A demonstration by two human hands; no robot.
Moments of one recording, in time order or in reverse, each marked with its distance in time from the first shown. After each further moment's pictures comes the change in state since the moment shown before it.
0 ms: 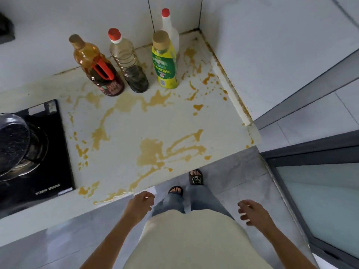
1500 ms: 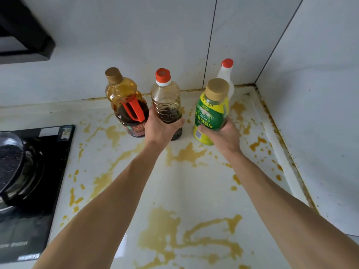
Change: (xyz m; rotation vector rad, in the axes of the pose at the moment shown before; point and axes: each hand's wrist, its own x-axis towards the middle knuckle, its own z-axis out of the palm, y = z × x) left_hand 0.208 0.300 -0.196 -0.521 0.759 0.622; right_hand 0.144 -0.506 0.106 0.180 0.085 -0.970
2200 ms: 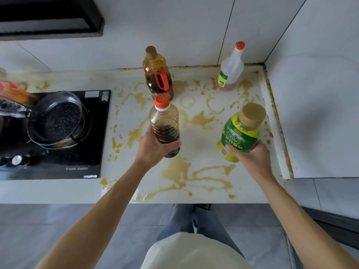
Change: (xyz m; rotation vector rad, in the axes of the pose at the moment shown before) left_hand -0.183 0.019 -0.145 0.180 -0.217 -0.180; right_hand -0.190 -0.021 -0.110 -0.159 -0.090 0.137
